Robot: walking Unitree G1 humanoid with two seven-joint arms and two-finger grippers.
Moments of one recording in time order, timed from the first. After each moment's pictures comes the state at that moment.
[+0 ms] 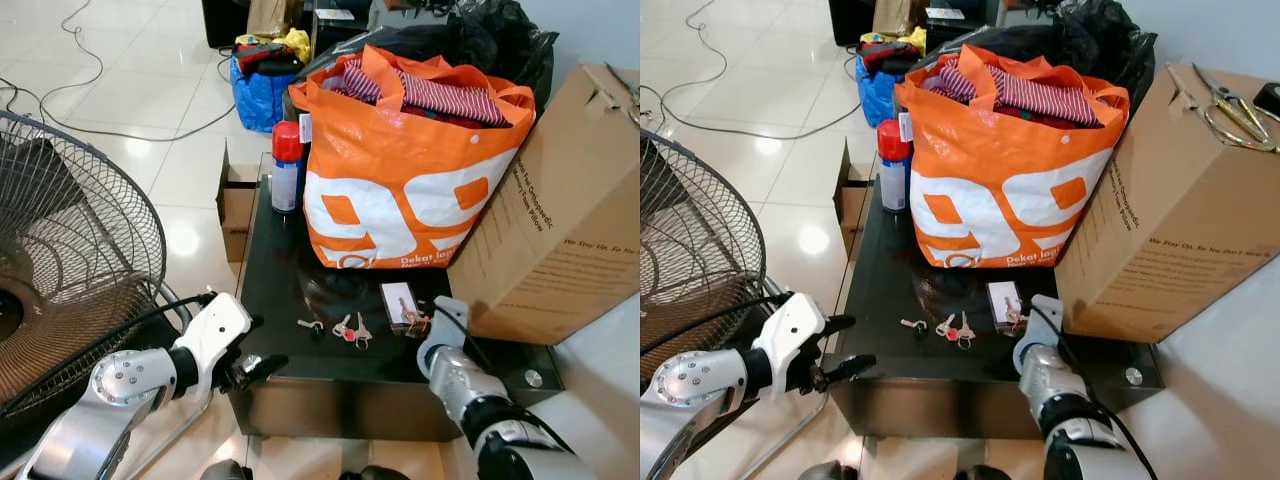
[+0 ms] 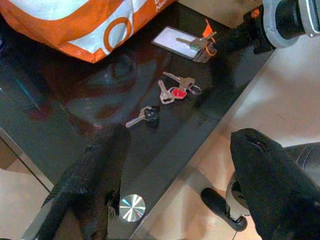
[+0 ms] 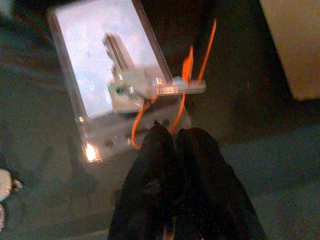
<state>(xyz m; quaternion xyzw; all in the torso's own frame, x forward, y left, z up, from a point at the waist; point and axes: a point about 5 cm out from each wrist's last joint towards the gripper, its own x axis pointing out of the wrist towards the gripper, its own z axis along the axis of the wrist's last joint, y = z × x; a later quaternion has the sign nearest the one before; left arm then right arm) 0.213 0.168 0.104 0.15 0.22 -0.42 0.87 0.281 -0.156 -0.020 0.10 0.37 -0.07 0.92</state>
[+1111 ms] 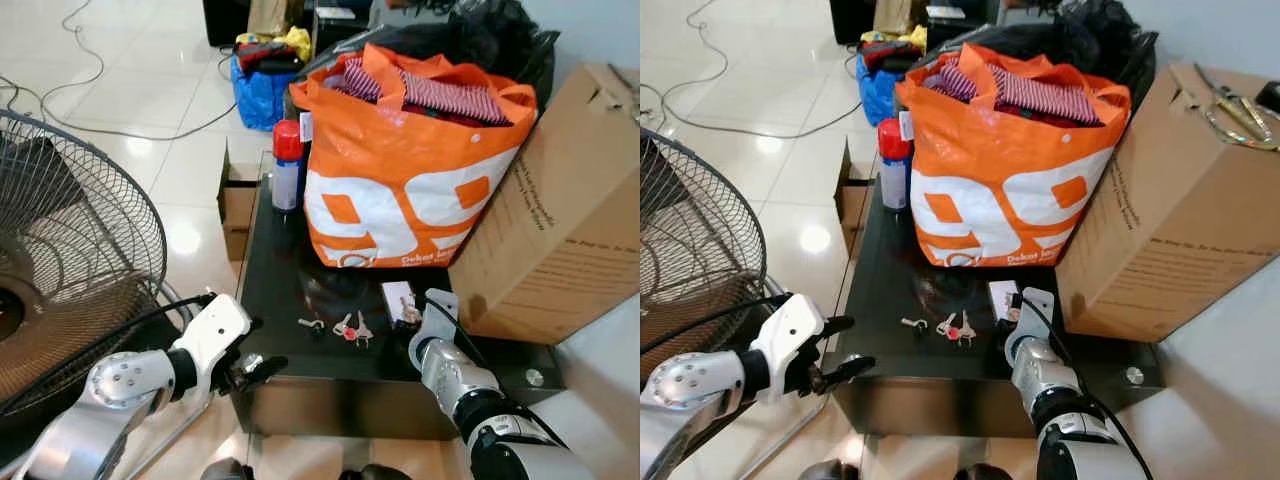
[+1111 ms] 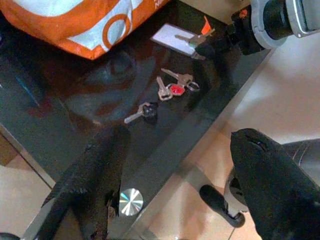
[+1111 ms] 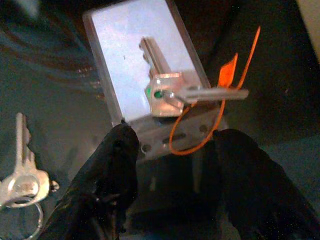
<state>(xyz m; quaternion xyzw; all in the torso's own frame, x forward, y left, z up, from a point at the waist) 0.209 0.170 0.108 0.15 0.22 -0.42 0.87 0.286 -0.143 -0.018 0.11 0.38 -0.07 0.92</state>
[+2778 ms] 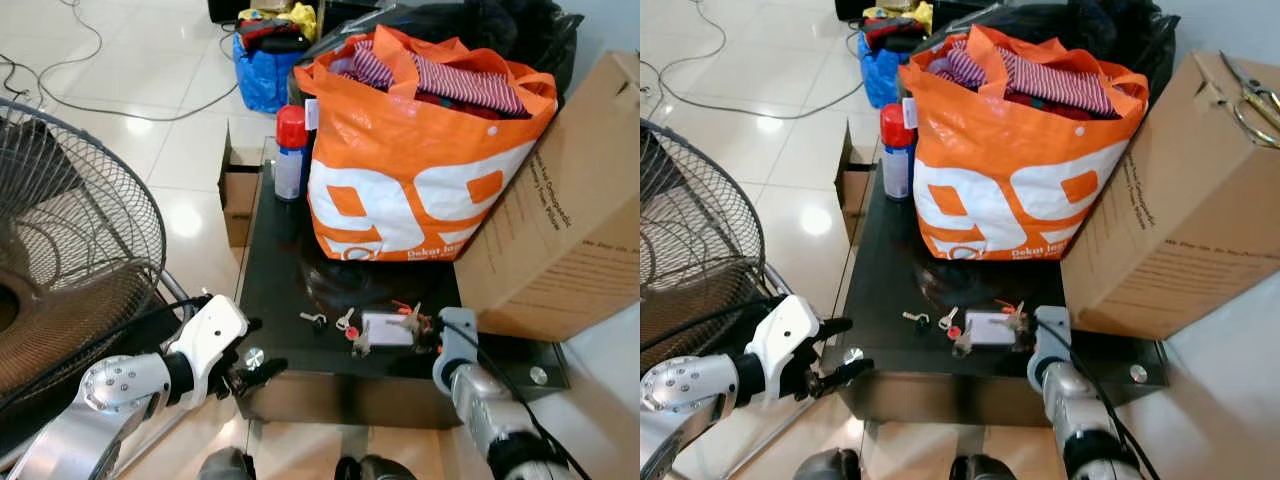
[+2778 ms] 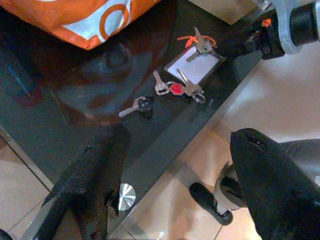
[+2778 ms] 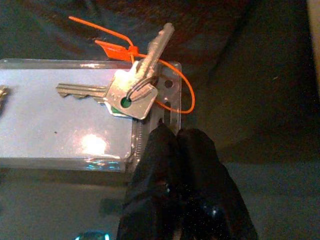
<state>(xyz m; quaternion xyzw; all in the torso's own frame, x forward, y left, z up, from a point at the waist) 0.204 0.168 0.113 0.14 0.22 -0.41 0.87 0.257 -0.172 -0.025 0.05 0.34 0.03 0.94</state>
